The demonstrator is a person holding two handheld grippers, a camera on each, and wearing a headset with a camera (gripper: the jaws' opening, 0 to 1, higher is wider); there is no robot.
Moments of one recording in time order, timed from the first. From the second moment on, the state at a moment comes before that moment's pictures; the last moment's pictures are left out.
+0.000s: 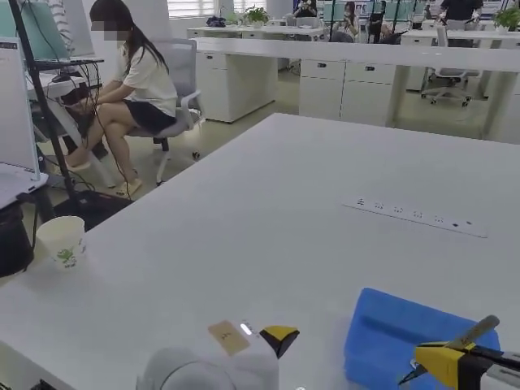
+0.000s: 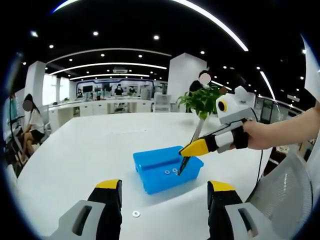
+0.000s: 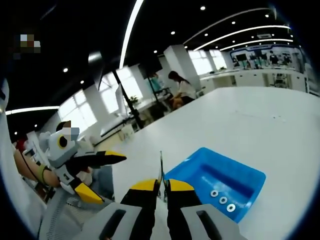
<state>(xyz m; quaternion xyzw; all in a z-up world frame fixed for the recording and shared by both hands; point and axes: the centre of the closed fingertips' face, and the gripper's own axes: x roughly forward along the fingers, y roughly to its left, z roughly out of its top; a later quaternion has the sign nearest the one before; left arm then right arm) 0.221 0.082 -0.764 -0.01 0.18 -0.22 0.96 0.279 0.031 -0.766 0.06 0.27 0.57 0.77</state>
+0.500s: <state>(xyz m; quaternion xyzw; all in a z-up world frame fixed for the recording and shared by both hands) 0.221 0.082 -0.764 -0.01 0.18 -0.22 0.96 0.320 0.036 -0.775 0.10 0.30 0.52 0.79</state>
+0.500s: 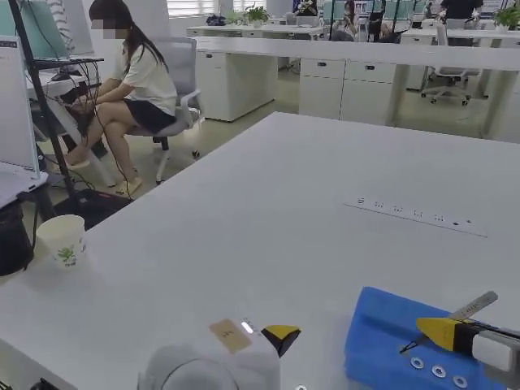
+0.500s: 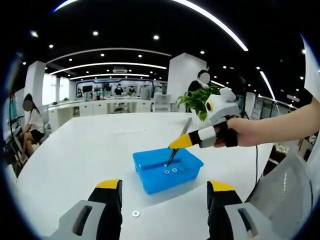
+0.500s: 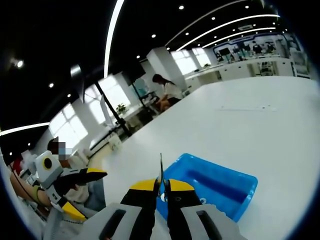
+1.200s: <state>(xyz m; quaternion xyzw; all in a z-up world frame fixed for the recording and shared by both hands) 0.221 0.082 -0.765 -0.01 0.18 -0.22 0.96 0.347 0.042 -0.810 0.06 0.34 0.50 0.79</state>
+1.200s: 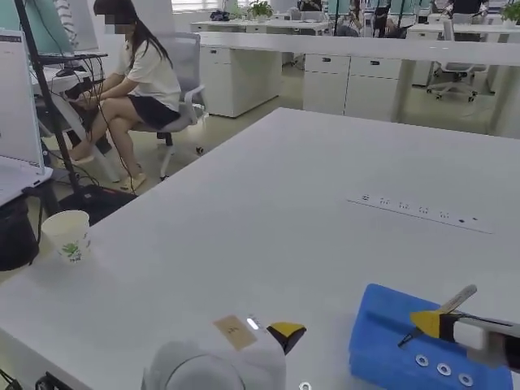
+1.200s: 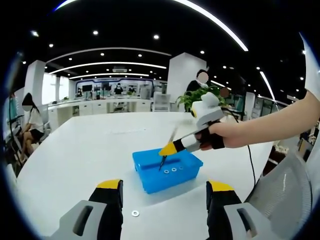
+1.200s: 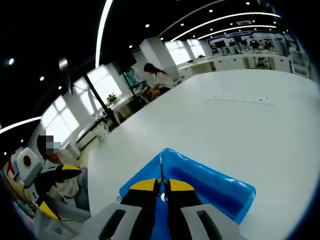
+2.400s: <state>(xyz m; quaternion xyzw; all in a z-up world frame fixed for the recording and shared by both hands) 0.222 0.081 -0.764 -0.01 0.18 -0.23 0.96 0.351 0.046 -0.834 -0.11 0.32 0.53 0.77</state>
